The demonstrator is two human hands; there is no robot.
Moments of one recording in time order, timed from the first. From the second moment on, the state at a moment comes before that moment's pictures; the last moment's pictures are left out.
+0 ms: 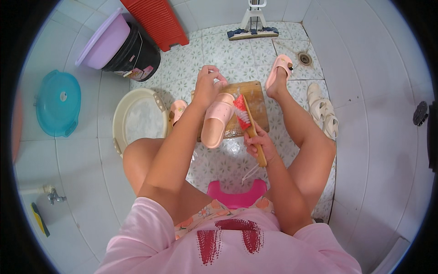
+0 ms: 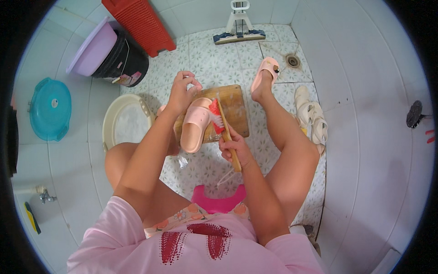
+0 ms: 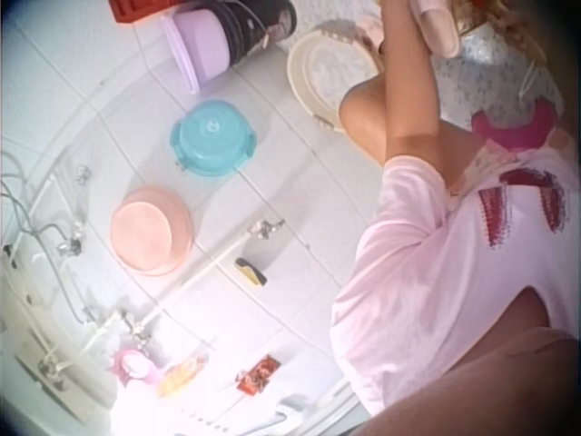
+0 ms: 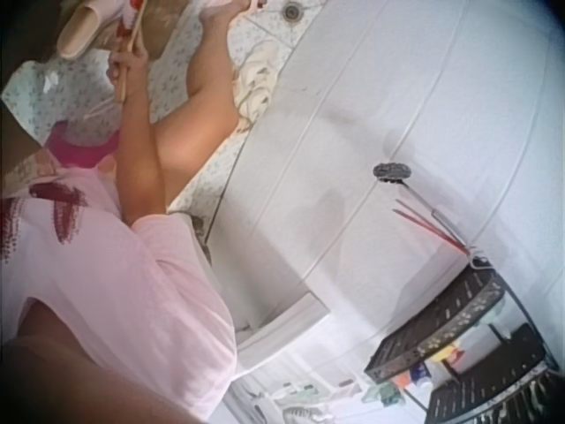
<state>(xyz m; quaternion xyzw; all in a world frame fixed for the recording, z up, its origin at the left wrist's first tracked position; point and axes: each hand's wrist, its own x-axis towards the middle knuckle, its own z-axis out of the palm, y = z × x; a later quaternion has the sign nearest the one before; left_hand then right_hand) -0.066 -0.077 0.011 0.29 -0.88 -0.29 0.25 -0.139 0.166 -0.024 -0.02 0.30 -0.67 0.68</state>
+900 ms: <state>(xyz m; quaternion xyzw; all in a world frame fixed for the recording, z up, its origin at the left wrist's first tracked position) -0.105 -0.142 -0.055 0.51 -0.83 -0.23 0.00 -0.137 0.166 -0.039 0.05 0.35 -0.70 0.62</state>
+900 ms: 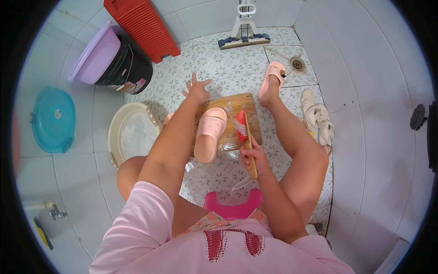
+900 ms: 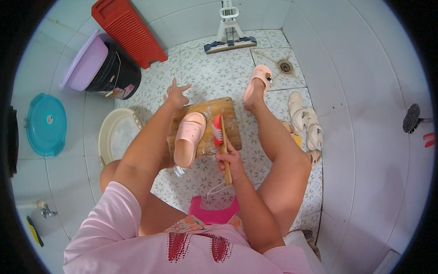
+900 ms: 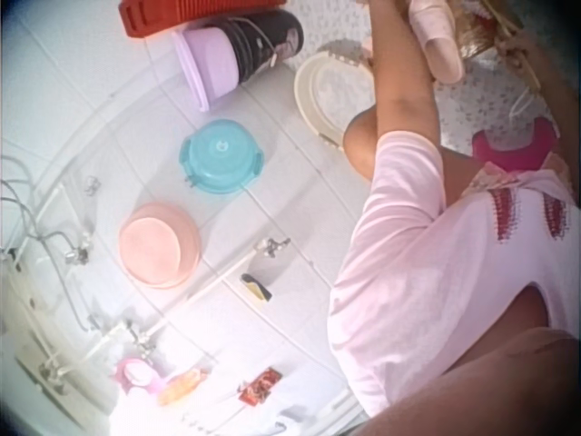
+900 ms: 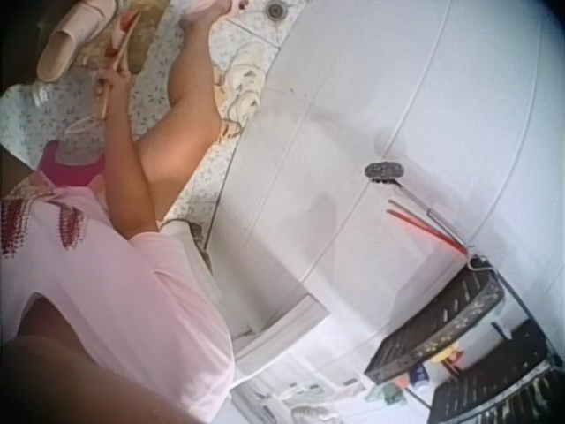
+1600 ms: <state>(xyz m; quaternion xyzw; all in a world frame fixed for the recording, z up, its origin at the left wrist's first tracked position) -0.007 -0.047 -0.015 0.54 -0.59 -0.55 0.24 -0.131 0.162 -0.045 0.13 0.34 -0.68 0.64</state>
